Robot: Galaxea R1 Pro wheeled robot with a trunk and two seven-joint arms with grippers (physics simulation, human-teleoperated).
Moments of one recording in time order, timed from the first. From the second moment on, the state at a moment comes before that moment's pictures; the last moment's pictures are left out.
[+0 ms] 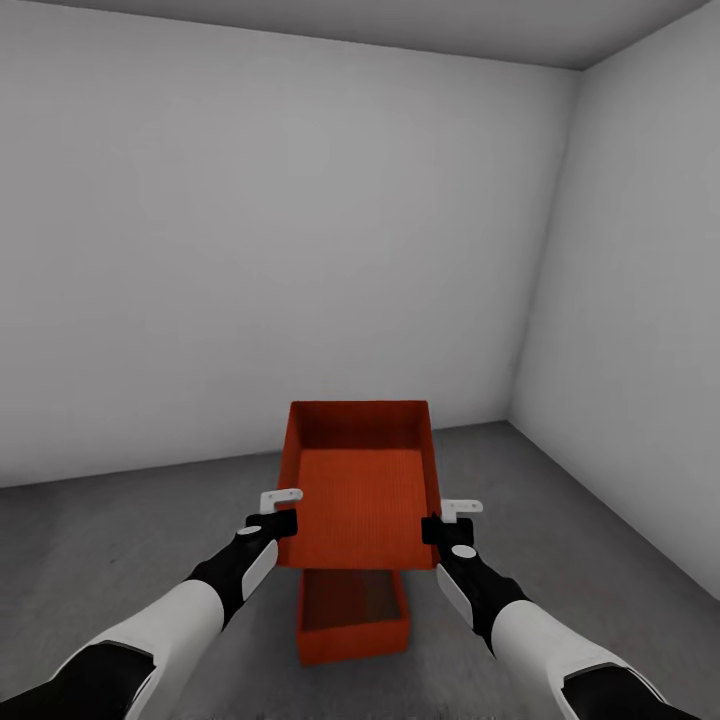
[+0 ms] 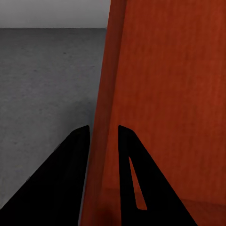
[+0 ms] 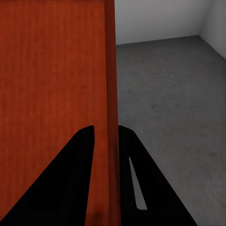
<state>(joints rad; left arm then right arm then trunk) -0.82 -0.09 -0.19 -0.30 0.28 0.06 0.19 -0.76 0.11 0.17 -0.30 -0.10 -0.09 -0.25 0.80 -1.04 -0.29</state>
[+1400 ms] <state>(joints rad) -0.82 -0.09 -0.19 -0.30 0.28 0.06 0.19 -0.76 0.11 0.17 -0.30 -0.10 -0.09 -0.25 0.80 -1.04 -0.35</state>
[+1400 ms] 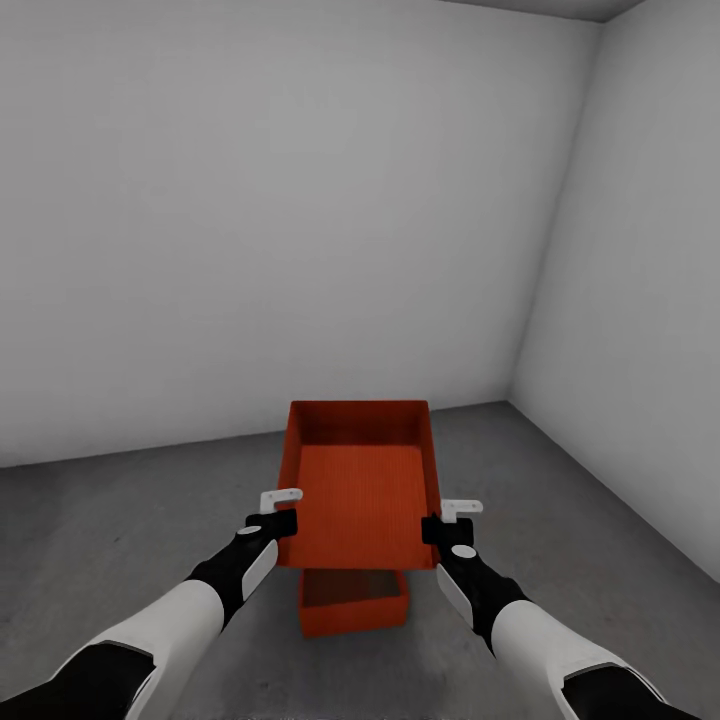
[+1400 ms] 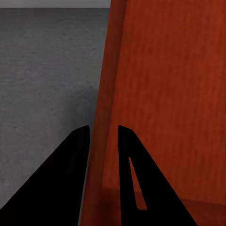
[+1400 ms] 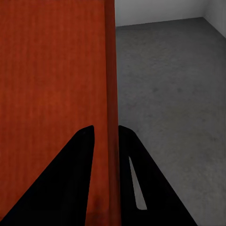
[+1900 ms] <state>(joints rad) -0.82 -0.09 -0.19 -0.30 0.28 0.06 0.19 -0.76 0.11 0.17 -0.30 -0.10 -0.09 -0.25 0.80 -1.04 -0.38</state>
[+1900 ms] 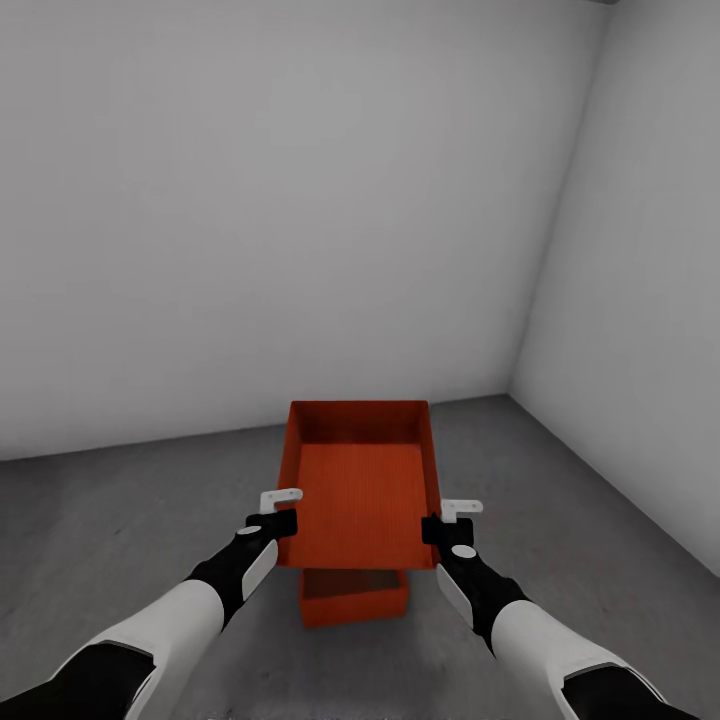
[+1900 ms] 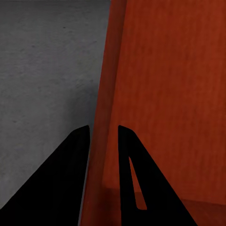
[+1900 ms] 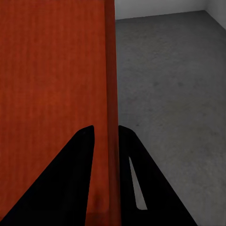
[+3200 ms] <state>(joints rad) -0.82 -0.09 -0.19 -0.31 0.28 0.06 0.19 -0.76 0.11 0.16 -0.30 -0.10 -0.10 -0.25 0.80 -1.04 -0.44</state>
